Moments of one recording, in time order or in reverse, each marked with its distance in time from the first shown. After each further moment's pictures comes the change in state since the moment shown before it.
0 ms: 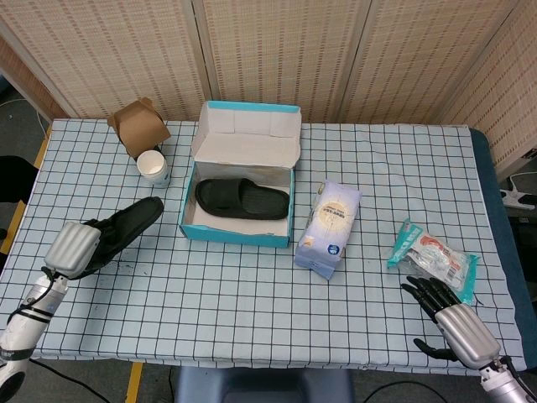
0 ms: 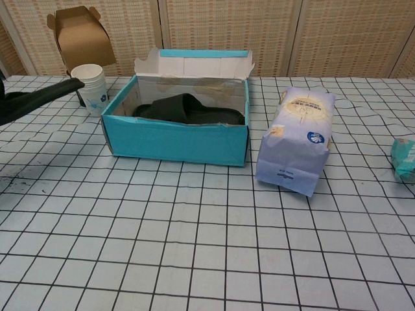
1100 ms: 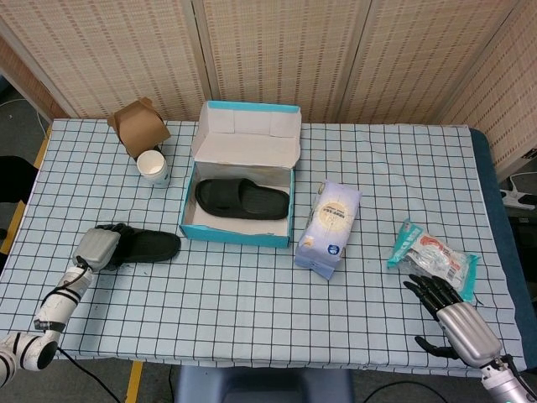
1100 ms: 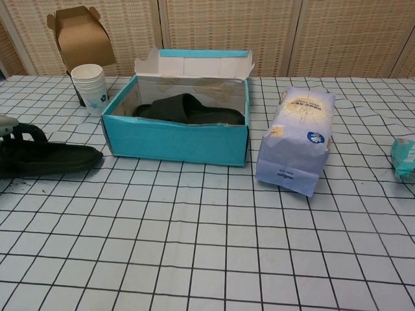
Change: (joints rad) left arm -0.116 -0.248 0.033 0.339 -0.211 -0.379 0.092; right arm -0.004 0.002 0.008 -0.004 0.015 0.001 -0.006
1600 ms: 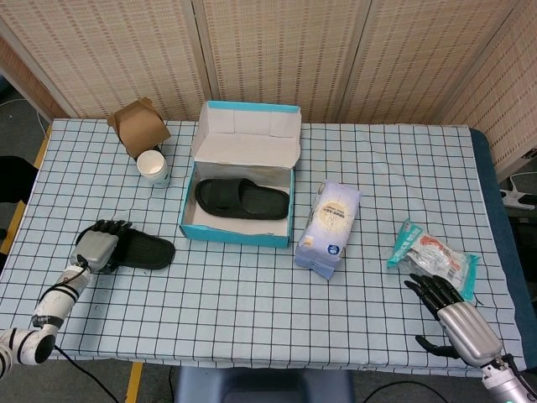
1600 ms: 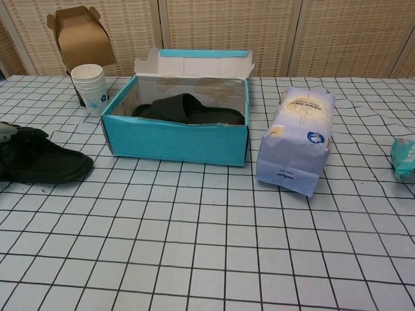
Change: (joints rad) left arm -0.043 0.038 0.015 -0.044 -0.115 -0.123 0.130; right arm 0.000 0.000 0.003 0.001 0.005 -0.002 0.000
